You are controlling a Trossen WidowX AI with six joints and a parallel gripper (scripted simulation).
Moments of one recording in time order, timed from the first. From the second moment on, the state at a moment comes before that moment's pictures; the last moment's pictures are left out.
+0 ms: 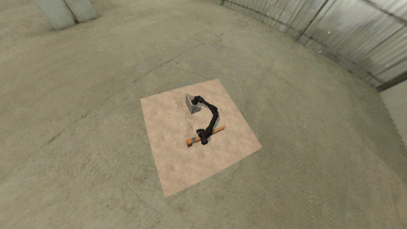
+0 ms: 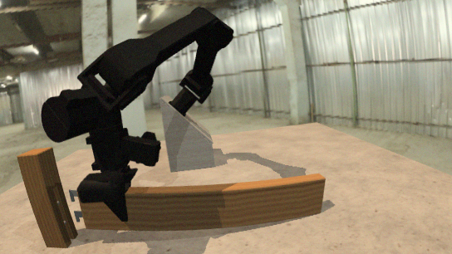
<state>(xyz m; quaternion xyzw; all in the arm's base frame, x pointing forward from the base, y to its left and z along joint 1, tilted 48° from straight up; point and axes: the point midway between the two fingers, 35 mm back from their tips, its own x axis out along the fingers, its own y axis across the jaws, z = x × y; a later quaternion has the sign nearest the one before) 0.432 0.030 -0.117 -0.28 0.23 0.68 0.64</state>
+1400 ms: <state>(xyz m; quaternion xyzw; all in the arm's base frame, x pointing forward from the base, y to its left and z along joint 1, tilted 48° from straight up) 0.432 0.028 -0.120 -0.28 0.23 0.67 0.64</state>
